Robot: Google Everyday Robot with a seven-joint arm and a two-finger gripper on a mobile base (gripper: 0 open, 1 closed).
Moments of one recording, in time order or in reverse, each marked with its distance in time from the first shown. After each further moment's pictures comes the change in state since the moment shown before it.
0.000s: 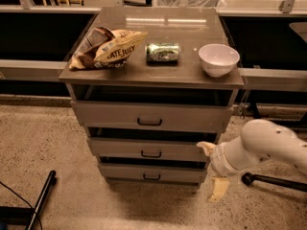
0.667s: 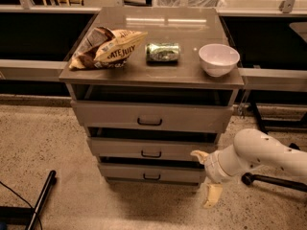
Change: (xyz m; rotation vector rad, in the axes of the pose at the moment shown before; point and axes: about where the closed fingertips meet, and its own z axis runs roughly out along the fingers) arm 0.012 0.009 0.053 -0.063 -0.075 -0.010
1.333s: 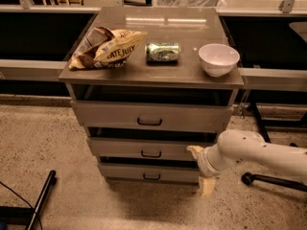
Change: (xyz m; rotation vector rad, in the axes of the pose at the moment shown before) arm 0.025 -0.036 0.032 0.051 0.143 -0.090
